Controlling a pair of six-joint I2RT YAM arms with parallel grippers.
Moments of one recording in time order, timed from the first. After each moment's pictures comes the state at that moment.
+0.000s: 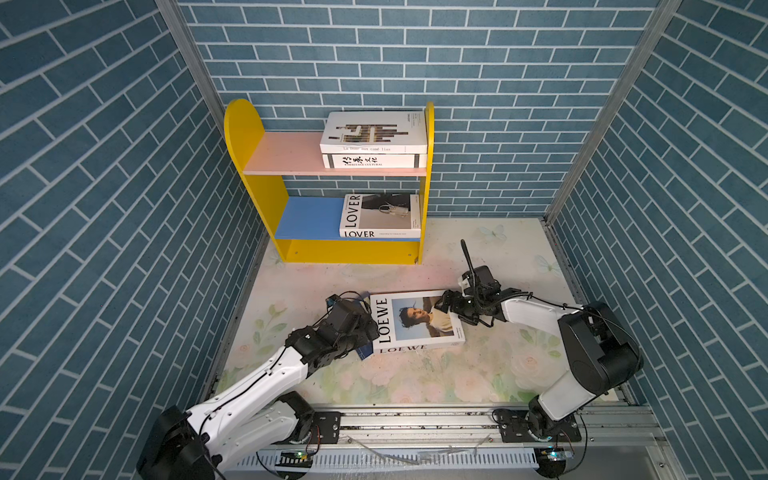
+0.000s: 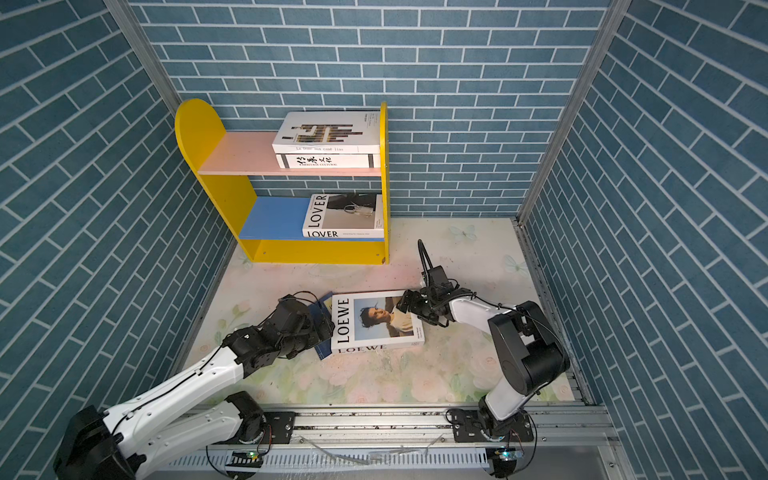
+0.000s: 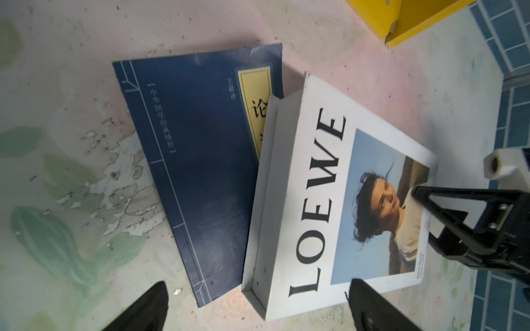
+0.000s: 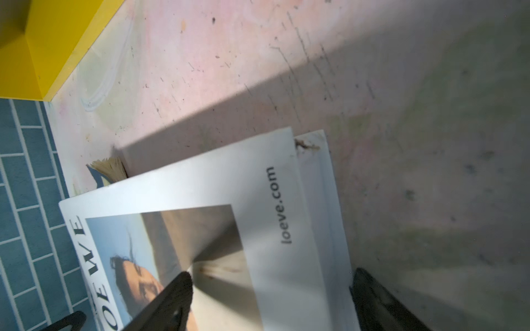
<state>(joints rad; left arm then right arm) -0.65 0.95 0.59 -0.55 -0.05 -1.03 0.50 1.62 0.82 -0.22 -0.34 0.74</state>
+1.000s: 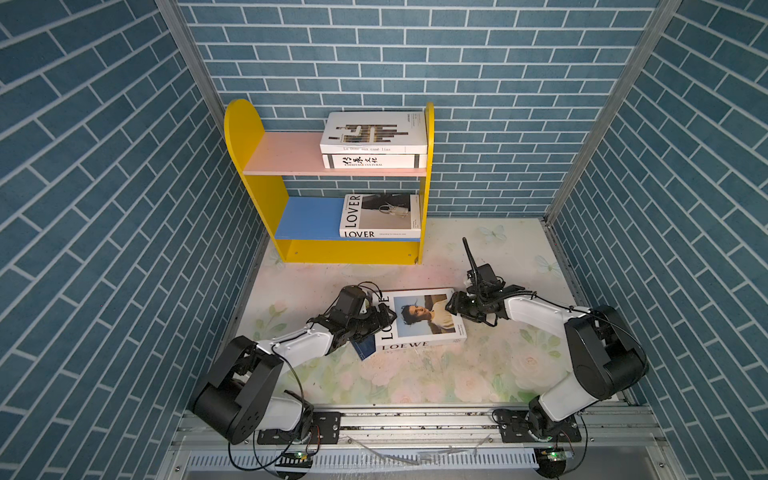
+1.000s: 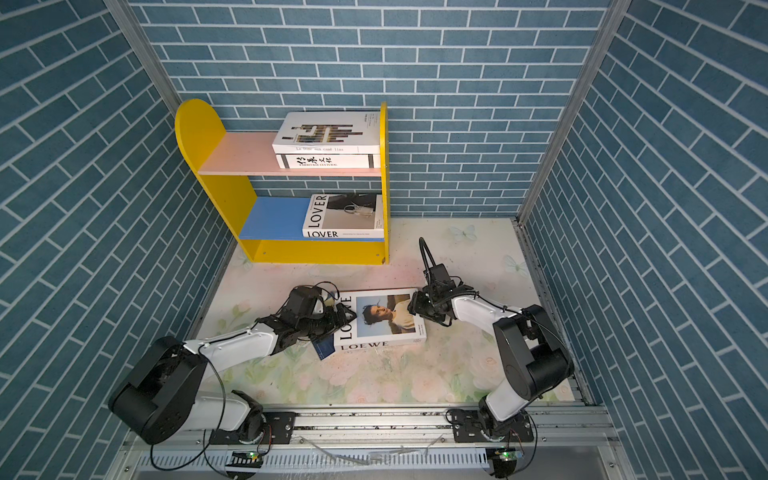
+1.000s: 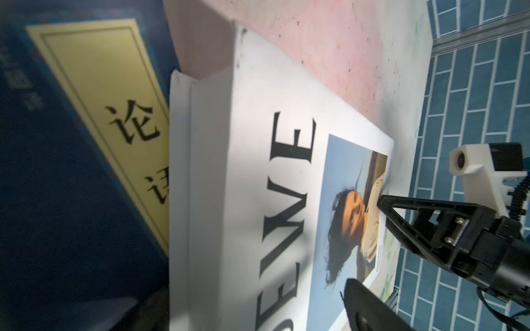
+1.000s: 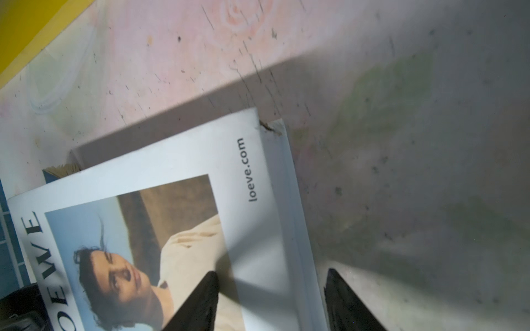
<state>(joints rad) -0.51 1.40 0.52 0.08 0.35 -0.95 0.49 1.60 0.85 -0.31 -0.24 0.65</state>
